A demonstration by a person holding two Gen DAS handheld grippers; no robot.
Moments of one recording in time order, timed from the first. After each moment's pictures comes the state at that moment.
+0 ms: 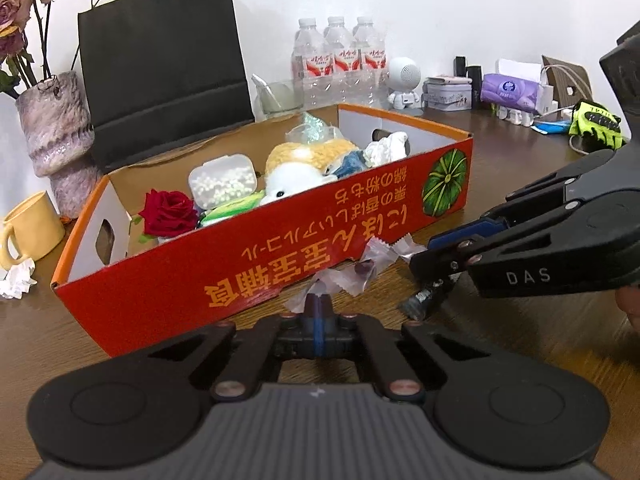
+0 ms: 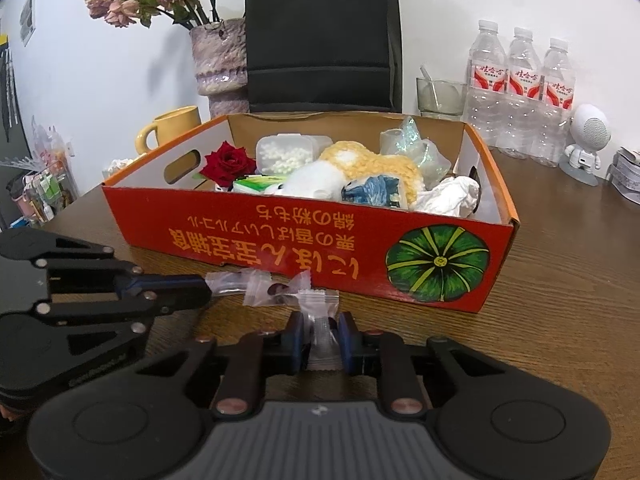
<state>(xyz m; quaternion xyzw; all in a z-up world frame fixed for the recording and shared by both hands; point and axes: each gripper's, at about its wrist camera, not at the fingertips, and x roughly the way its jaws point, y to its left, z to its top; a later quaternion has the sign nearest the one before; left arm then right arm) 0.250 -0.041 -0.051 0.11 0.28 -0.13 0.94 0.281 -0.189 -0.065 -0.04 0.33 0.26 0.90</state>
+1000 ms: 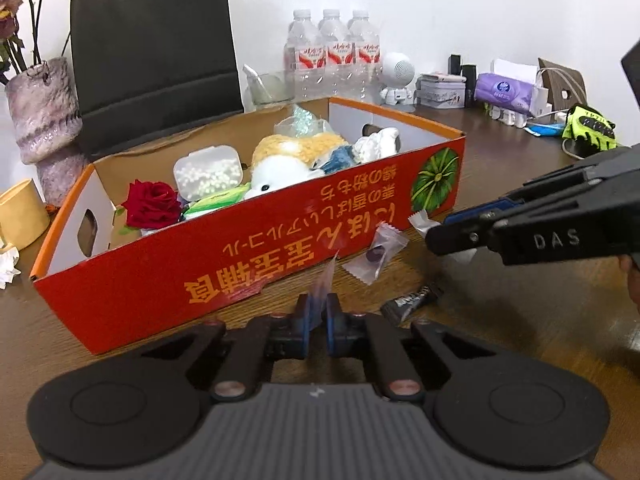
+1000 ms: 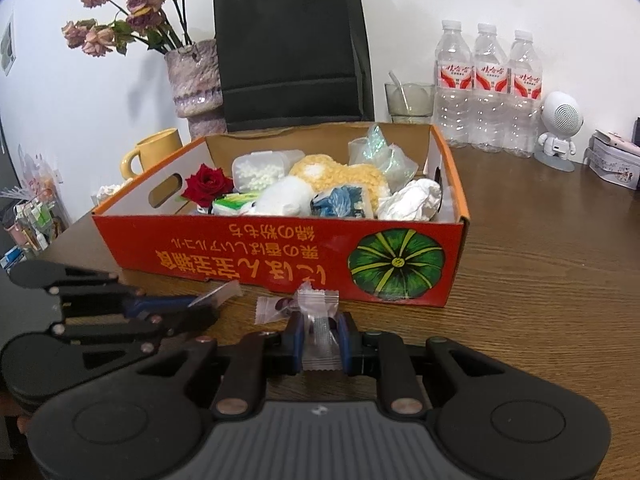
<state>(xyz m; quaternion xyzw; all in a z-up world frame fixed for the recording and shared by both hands) 0.253 -0.046 -0.053 0.09 0.30 -0.14 0.94 0.276 -0.211 -0.055 -0.01 0.33 0.24 0.91</state>
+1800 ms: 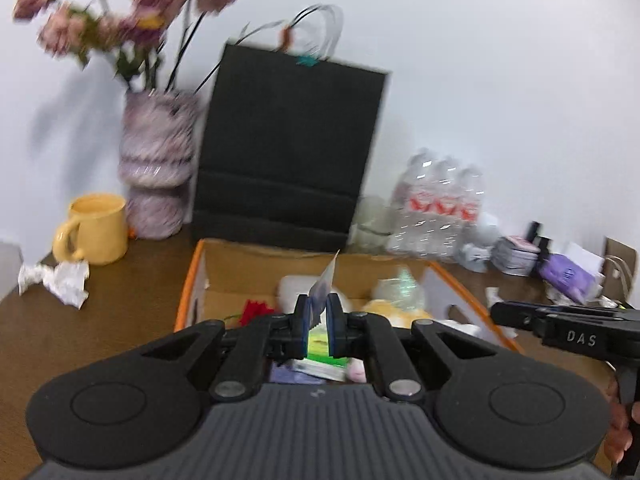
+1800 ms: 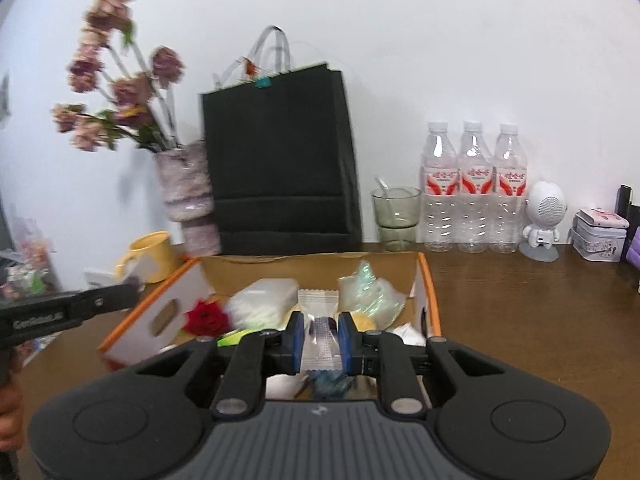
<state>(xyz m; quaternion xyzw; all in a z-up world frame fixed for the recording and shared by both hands) 0.292 0.033 0.038 -0.09 0.21 -0.03 0.97 0.329 -0.204 0.020 0.02 0.24 0.20 0.95</state>
